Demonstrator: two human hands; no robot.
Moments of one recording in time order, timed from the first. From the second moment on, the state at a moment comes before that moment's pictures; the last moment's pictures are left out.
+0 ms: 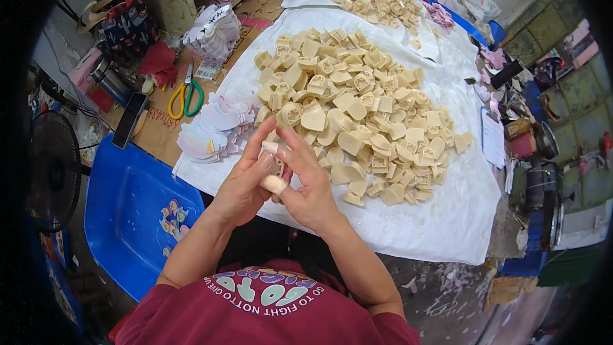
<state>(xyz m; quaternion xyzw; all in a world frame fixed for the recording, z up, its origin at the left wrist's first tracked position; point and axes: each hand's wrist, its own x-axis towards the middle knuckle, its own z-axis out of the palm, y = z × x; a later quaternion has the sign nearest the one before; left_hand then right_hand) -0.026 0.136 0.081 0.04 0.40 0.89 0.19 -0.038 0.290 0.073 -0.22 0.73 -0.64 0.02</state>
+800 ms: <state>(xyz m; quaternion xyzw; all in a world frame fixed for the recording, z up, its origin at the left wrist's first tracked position) -0.033 0.109 0.094 0.34 0.83 0.41 -0.16 -0.036 0.319 0.068 -0.06 0.57 -0.80 0.16</state>
